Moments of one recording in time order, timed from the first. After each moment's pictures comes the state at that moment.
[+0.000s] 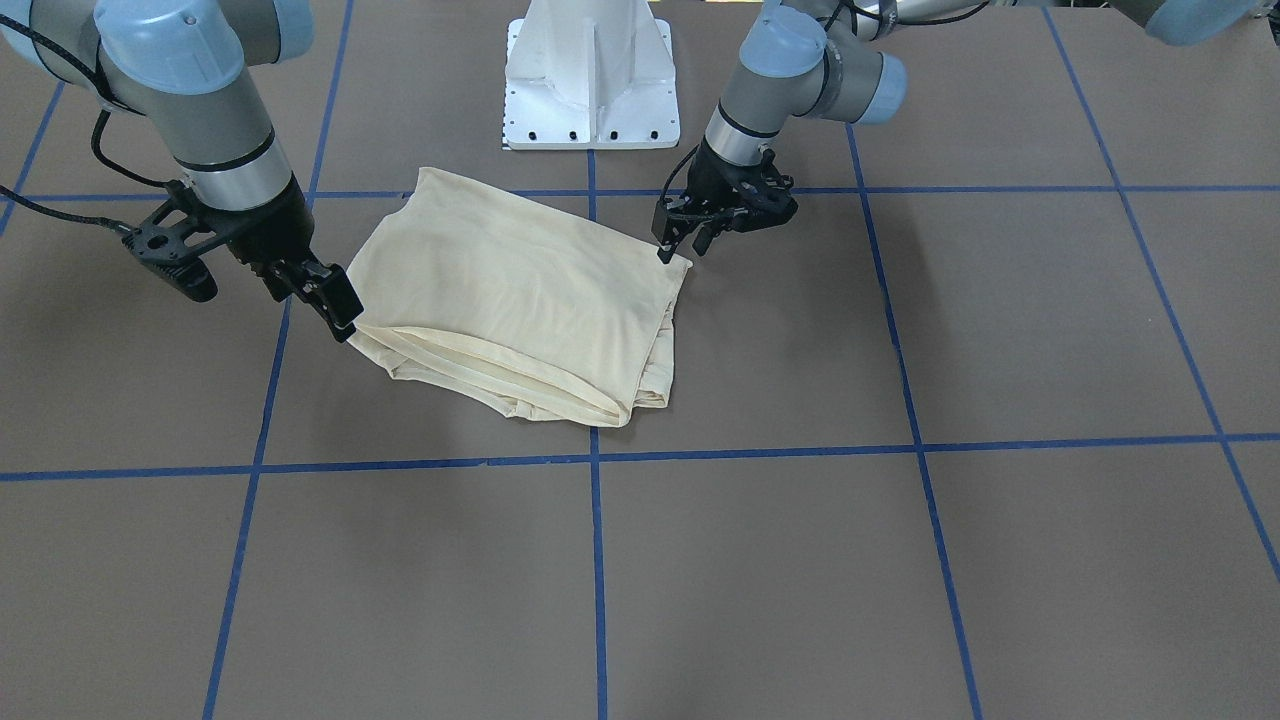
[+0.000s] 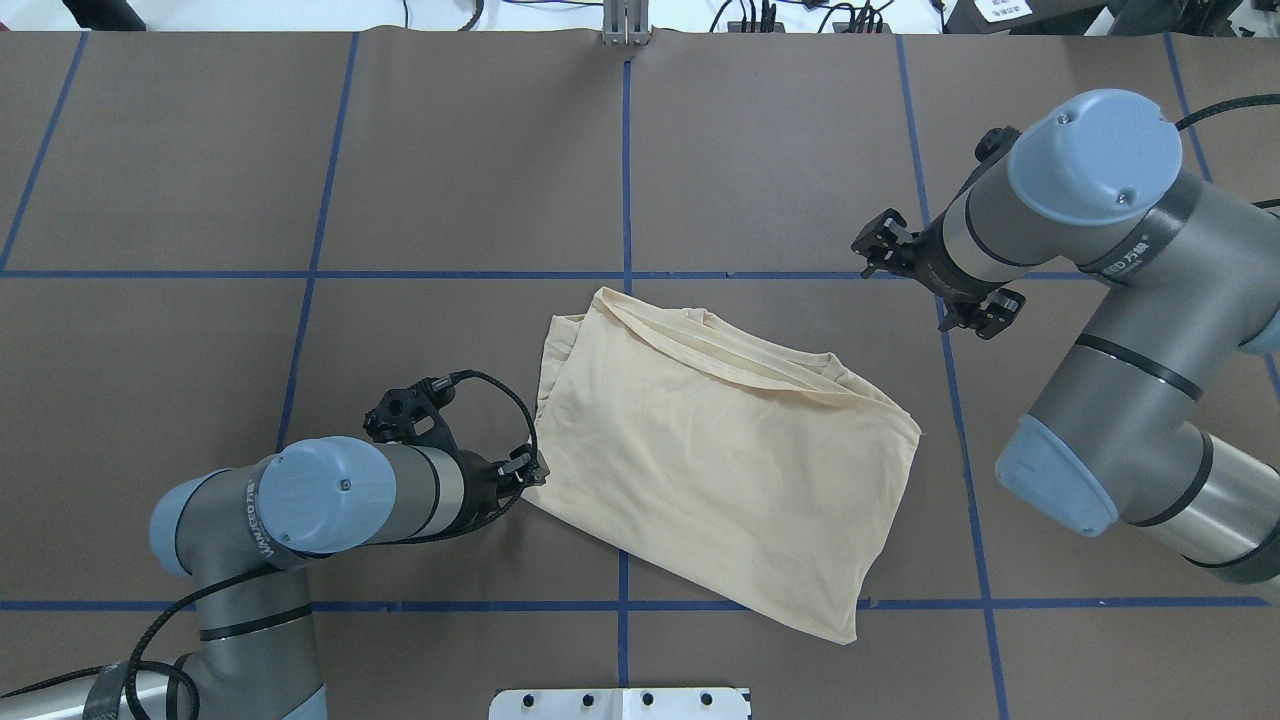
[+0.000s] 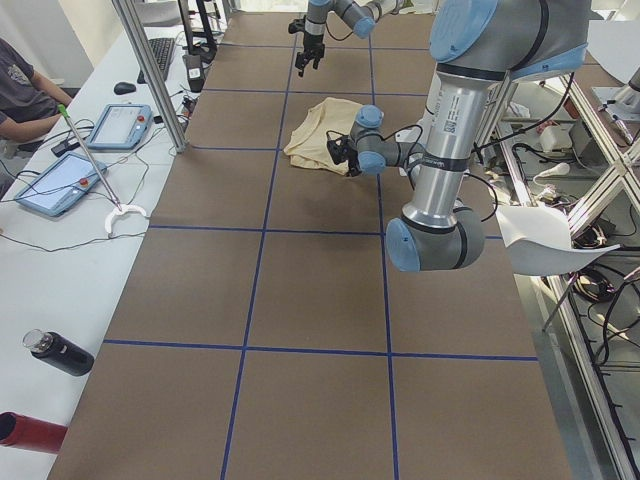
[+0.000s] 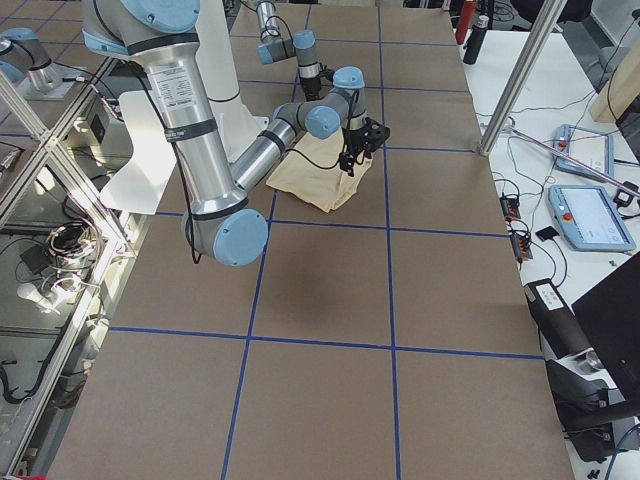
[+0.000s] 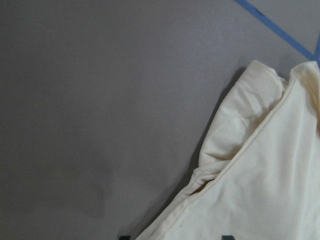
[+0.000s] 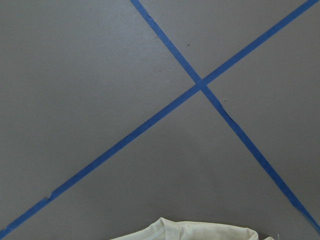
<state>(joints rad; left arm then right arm) -0.31 -1.94 -1.79 -2.06 -1.65 -1.85 0.75 -1.22 1.97 -1.61 1.90 1.67</state>
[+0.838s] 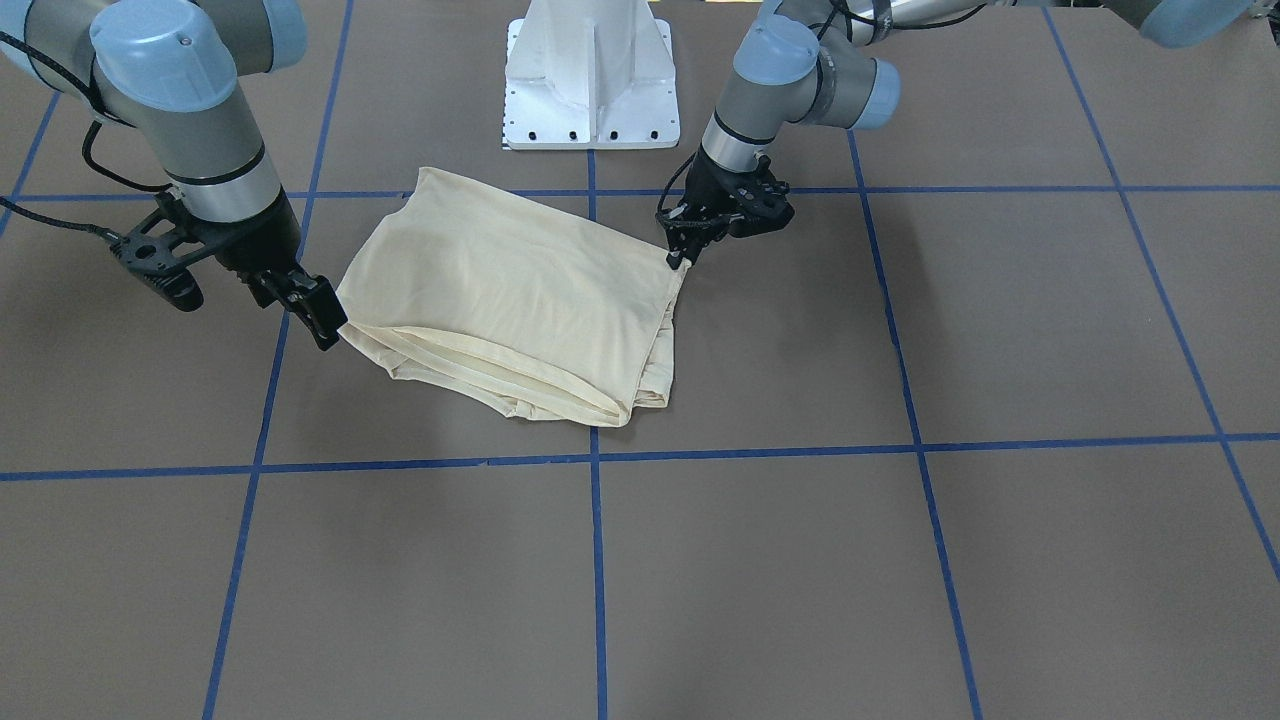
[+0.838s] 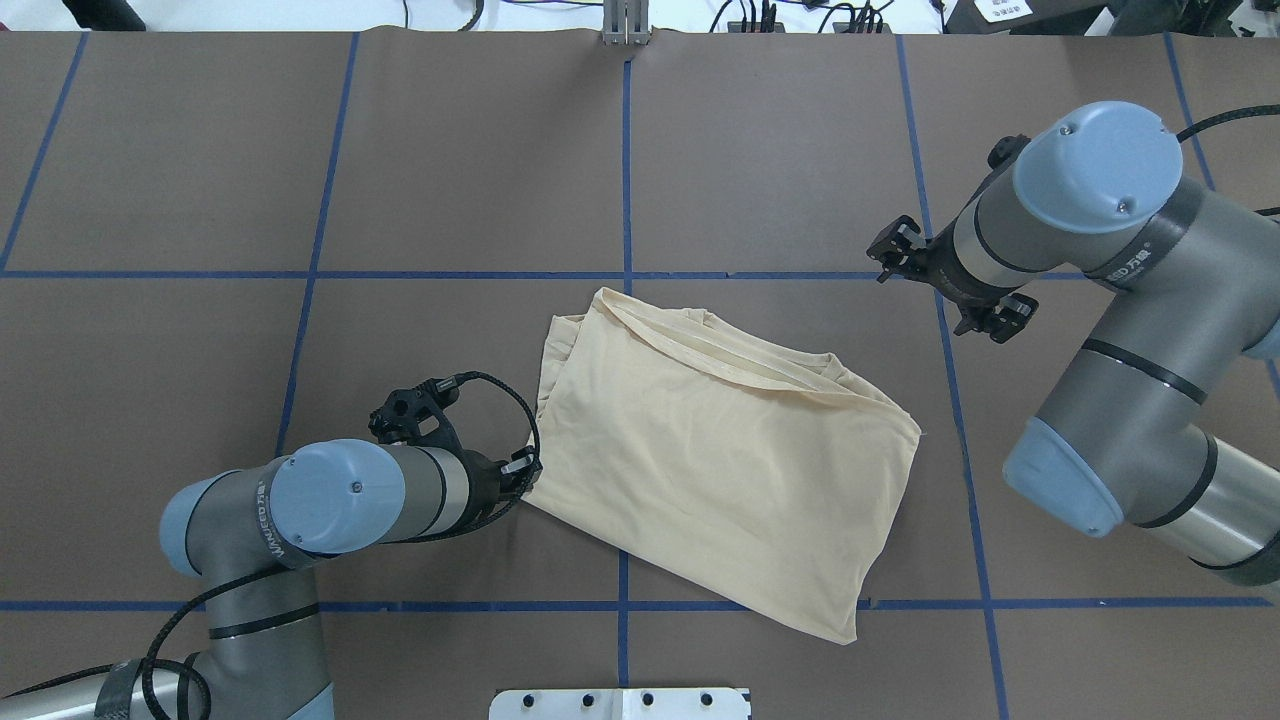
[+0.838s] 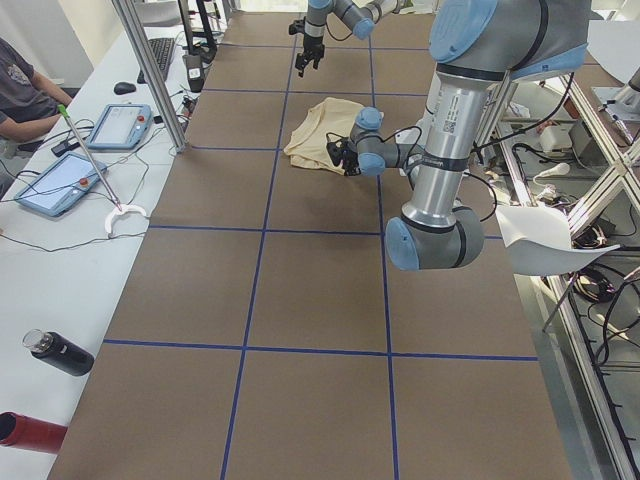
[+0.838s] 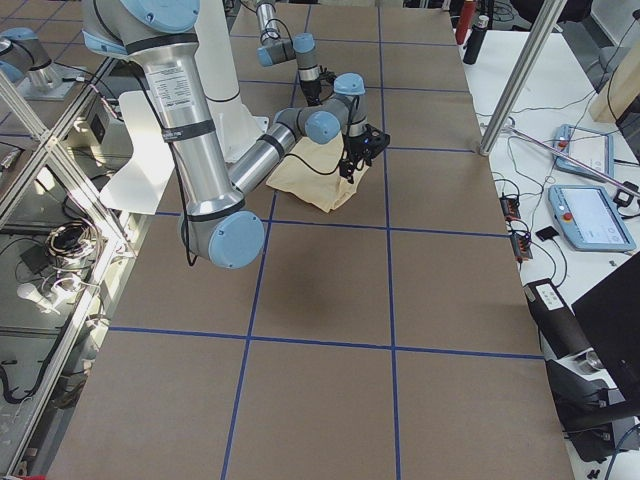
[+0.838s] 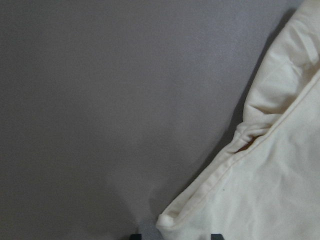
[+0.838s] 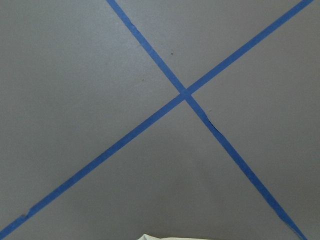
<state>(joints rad) -0.31 -1.95 -1.77 -2.07 -1.63 -1.84 0.76 -1.24 1.96 -1.61 1.88 1.67</state>
